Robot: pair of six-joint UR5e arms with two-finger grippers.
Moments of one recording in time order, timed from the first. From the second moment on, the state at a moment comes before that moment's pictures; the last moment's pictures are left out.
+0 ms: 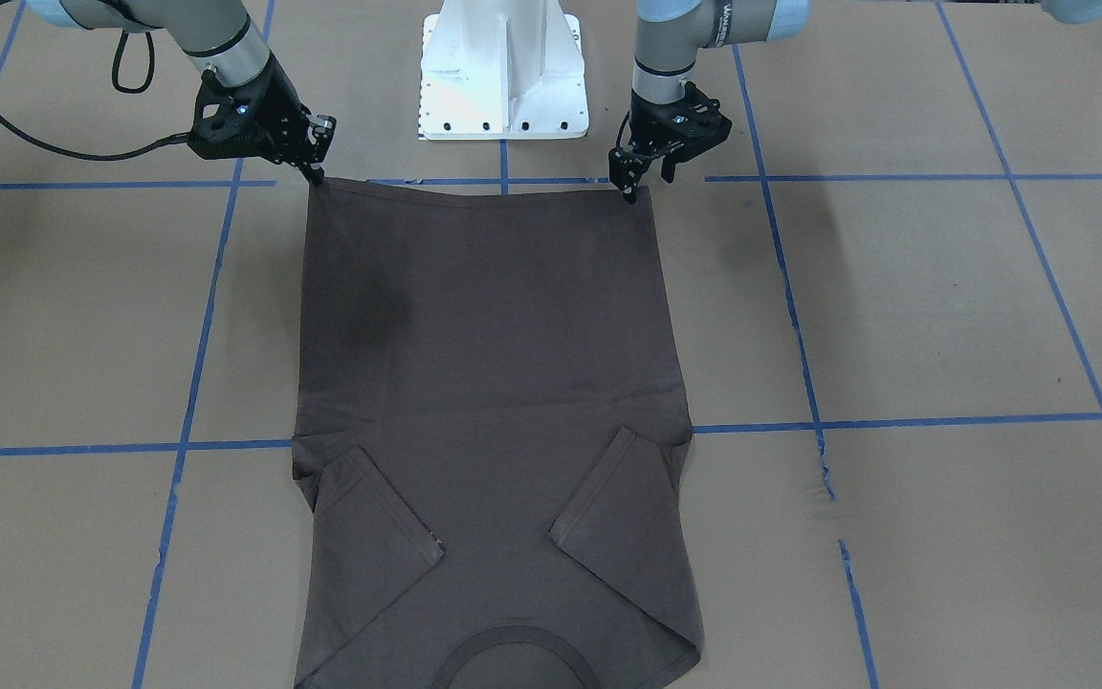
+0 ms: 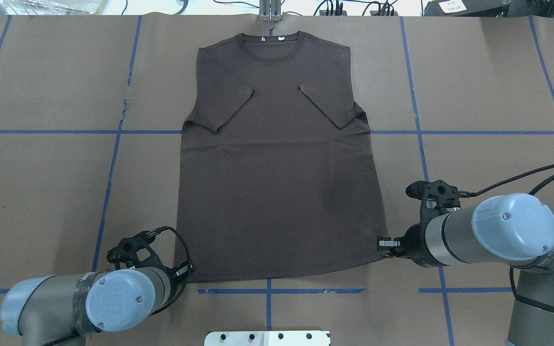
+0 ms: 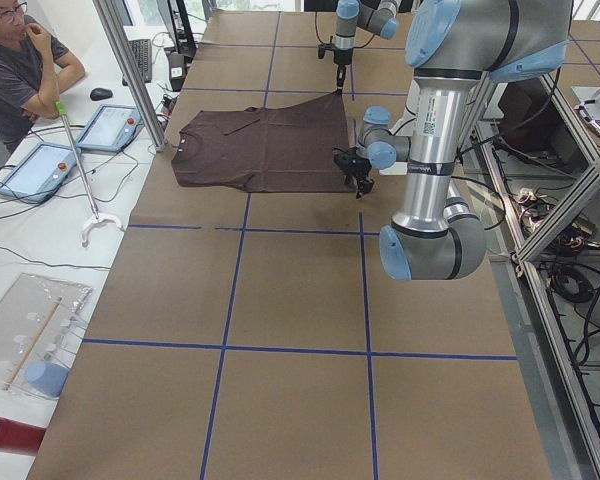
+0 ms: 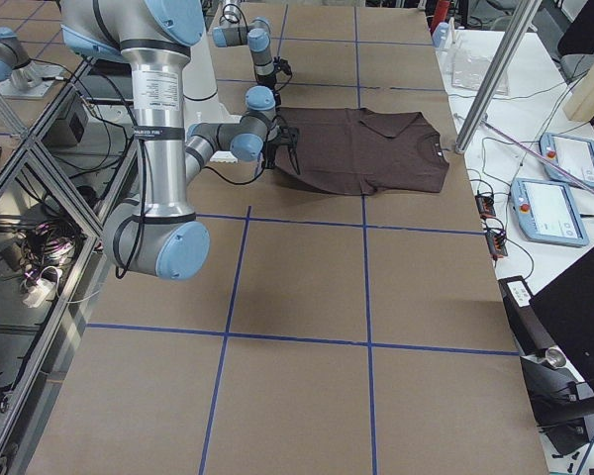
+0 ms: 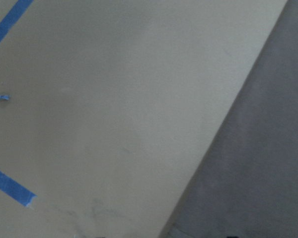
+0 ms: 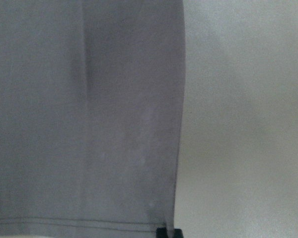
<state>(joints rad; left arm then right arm) -0.15 -1.83 -2.00 -1.64 -1.52 -2.03 0.39 -1.53 2.17 -1.28 1.85 1.46</state>
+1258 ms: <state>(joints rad) -0.15 -1.85 -2.00 -1.63 -1.52 -2.03 0.42 -1.54 2.17 -1.28 1.89 1.46</state>
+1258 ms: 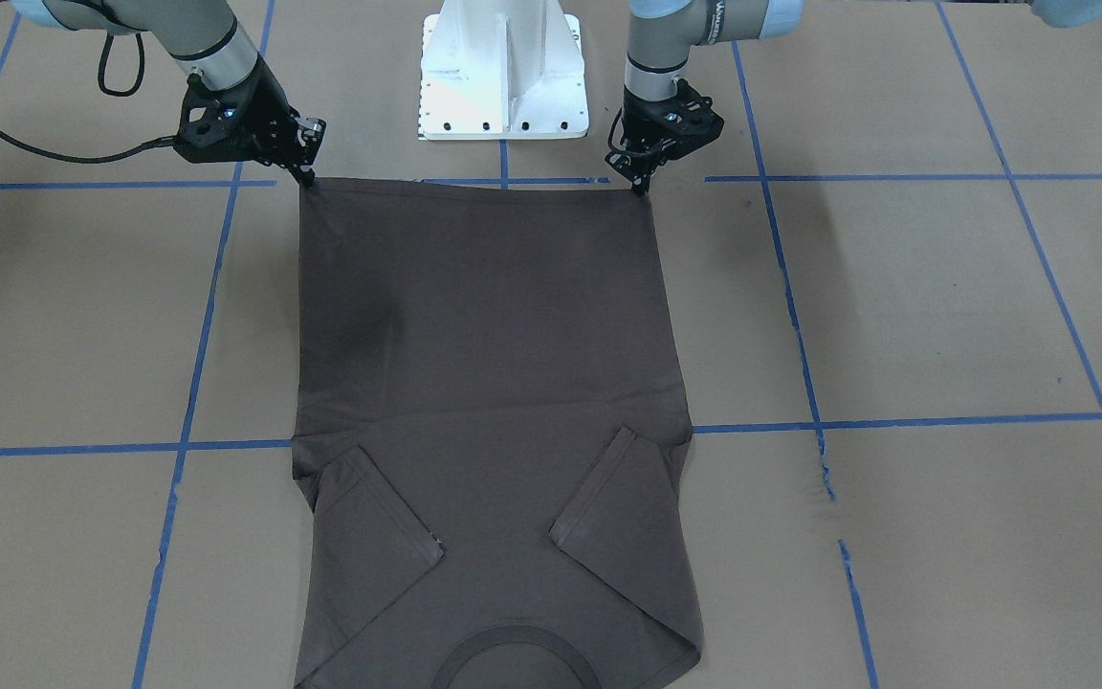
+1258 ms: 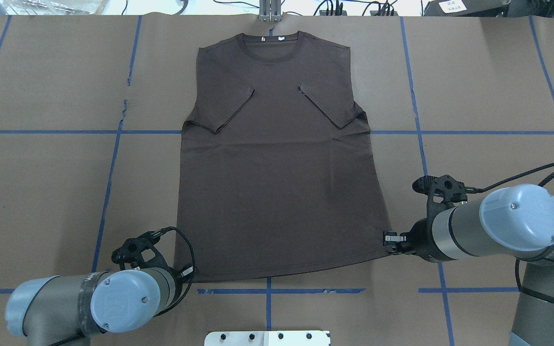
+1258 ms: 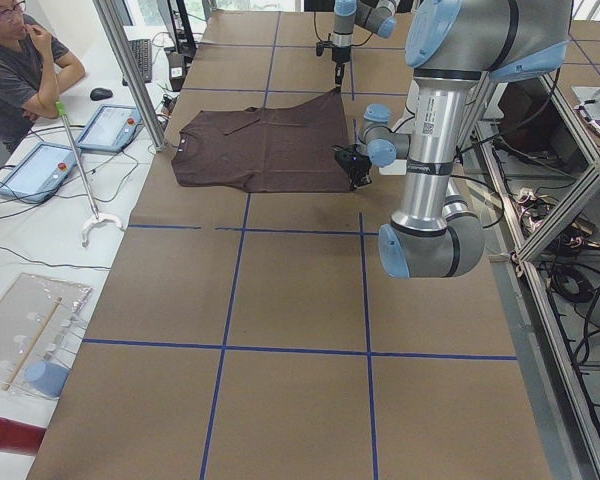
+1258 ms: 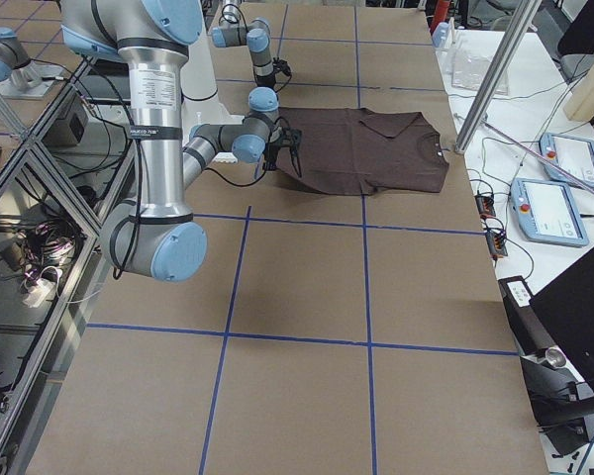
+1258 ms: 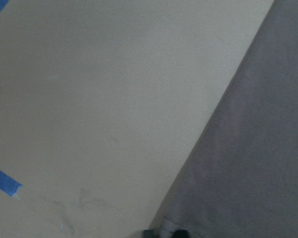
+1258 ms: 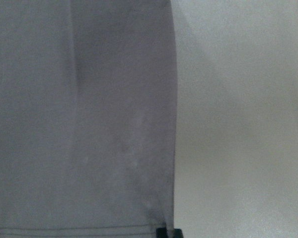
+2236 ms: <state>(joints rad) -0.10 -1.85 -2.37 -1.30 -1.58 -1.93 0.48 -1.66 2.32 -1.28 2.20 1.46</state>
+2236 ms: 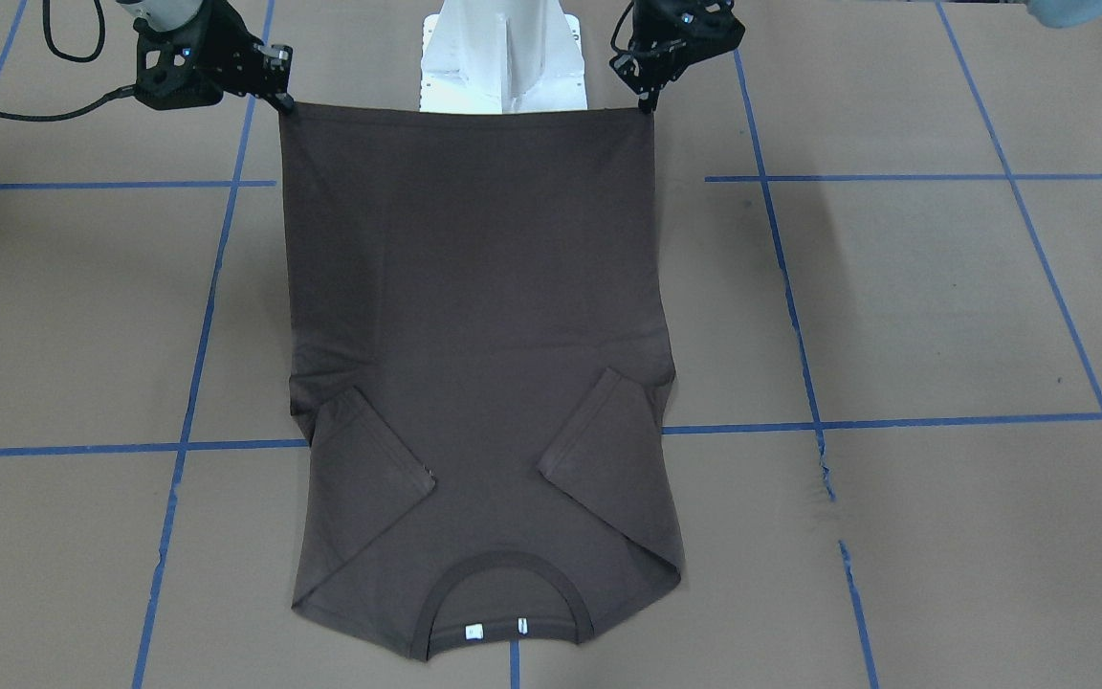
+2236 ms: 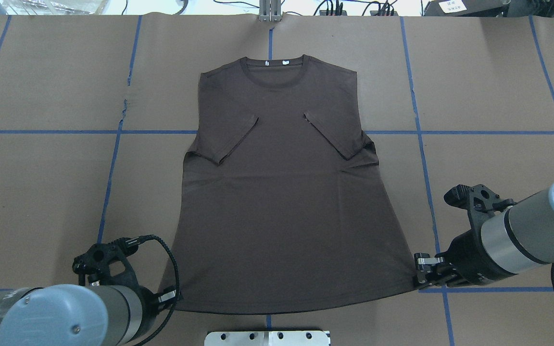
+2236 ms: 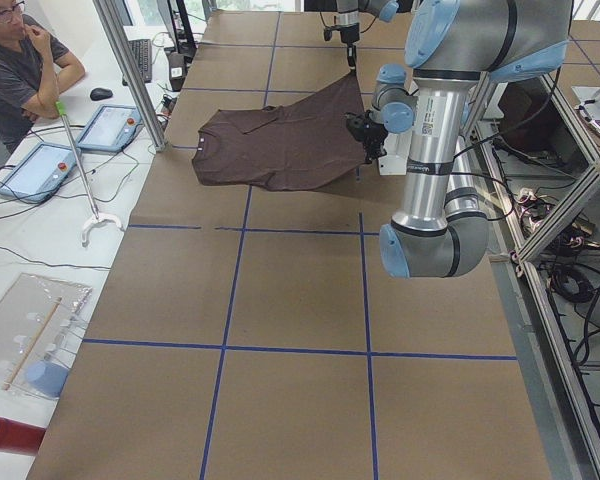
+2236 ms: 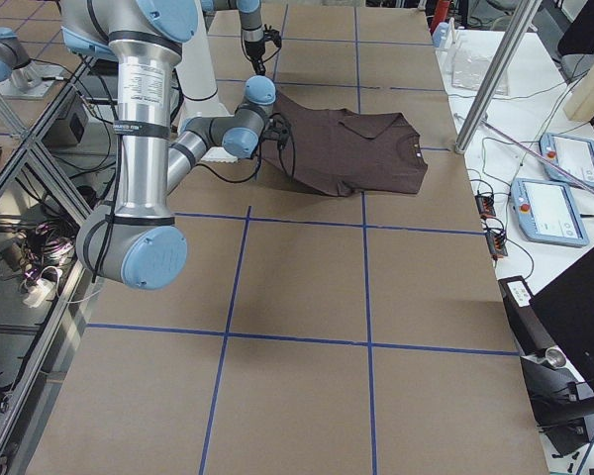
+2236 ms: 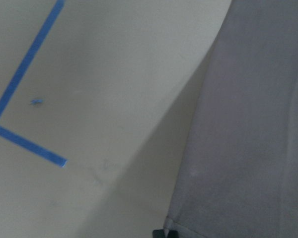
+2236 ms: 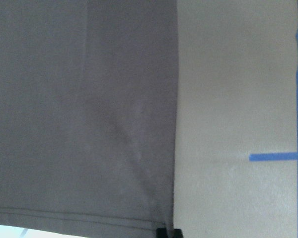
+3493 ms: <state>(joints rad) -0.56 -2.03 -2.18 -1.26 -1.80 -1.37 0.85 -1.27 1.93 -1.28 2.25 1.29</state>
